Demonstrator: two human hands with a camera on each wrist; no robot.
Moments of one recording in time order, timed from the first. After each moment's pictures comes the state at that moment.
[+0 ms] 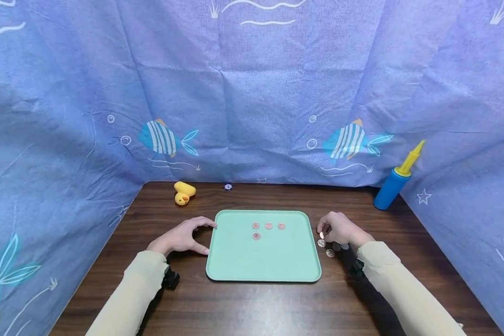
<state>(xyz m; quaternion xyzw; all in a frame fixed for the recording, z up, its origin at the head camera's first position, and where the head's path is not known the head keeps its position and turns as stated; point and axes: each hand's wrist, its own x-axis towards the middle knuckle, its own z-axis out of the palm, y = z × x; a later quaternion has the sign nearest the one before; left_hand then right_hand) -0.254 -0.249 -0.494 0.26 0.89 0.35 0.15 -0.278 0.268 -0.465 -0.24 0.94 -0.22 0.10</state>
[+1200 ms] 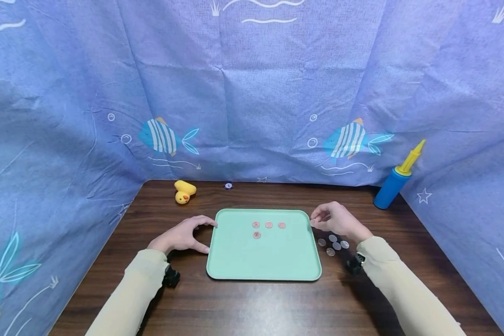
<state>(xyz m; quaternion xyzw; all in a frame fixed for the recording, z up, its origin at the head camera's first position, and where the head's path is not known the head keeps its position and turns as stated) -0.255 -0.249 -0.496 0.24 0.89 0.35 0.16 -0.280 0.256 -0.450 -0.21 0.90 -0.37 0.07</state>
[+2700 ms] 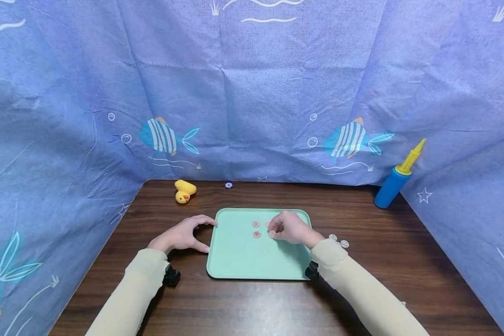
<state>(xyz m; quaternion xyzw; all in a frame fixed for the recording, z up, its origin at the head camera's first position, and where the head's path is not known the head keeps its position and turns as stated) -0.254 -0.248 -0.494 0.24 0.89 0.35 0.15 -0.271 0.138 -0.471 -0.33 0.89 -0.30 0.07</state>
